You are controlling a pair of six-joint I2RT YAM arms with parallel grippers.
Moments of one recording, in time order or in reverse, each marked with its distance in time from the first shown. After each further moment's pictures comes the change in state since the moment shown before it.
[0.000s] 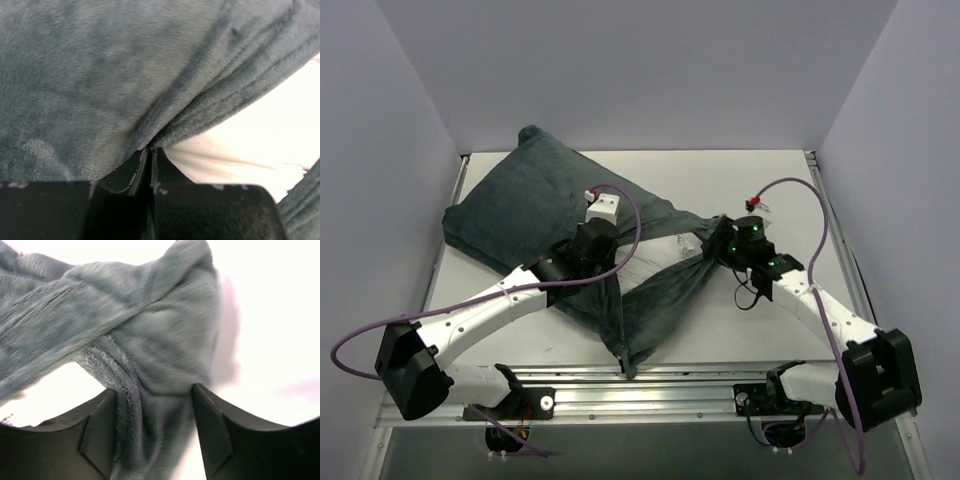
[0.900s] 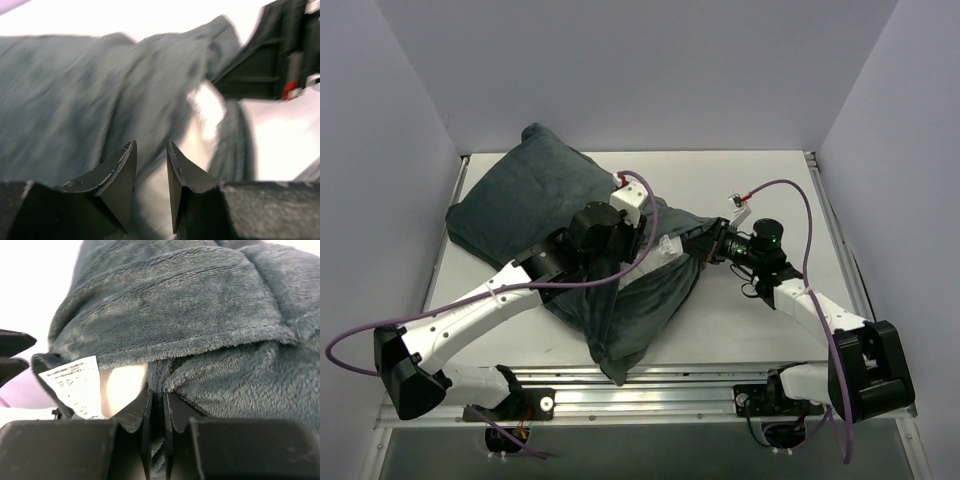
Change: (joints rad) left arm -0.061 -0.025 0.169 0.019 0.255 0.229; right arm -0.149 0.009 -0.211 0.666 -0.846 0.066
